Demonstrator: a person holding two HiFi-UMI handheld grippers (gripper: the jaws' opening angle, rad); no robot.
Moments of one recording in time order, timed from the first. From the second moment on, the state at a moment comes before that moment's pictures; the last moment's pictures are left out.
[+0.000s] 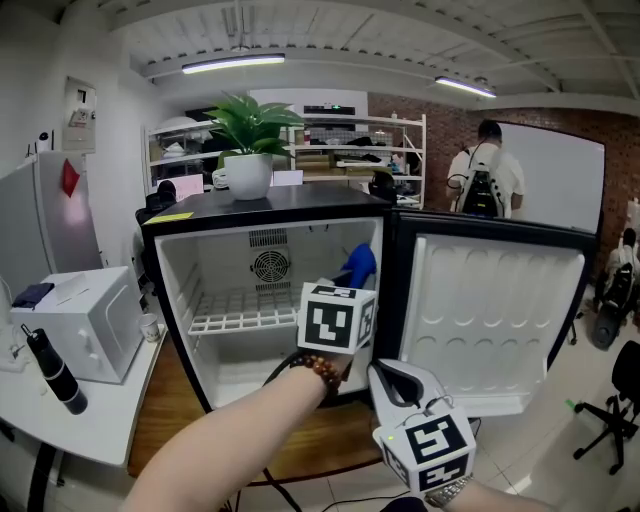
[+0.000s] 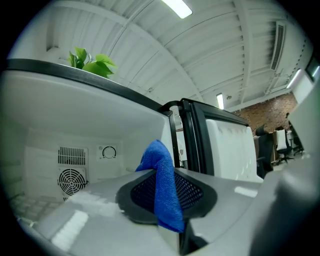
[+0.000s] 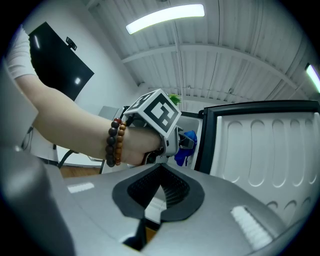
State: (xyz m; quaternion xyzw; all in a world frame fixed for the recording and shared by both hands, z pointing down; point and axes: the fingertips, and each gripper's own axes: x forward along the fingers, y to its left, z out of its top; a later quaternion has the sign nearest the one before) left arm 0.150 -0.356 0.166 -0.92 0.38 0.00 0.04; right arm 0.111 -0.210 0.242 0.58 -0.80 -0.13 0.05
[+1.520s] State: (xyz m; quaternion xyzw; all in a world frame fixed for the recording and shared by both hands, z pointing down) left arm -0.014 -0.238 0.282 -0.94 0.25 -0.06 0.22; right arm 0.021 -0.230 0.259 0.27 -0.96 0.03 0.08
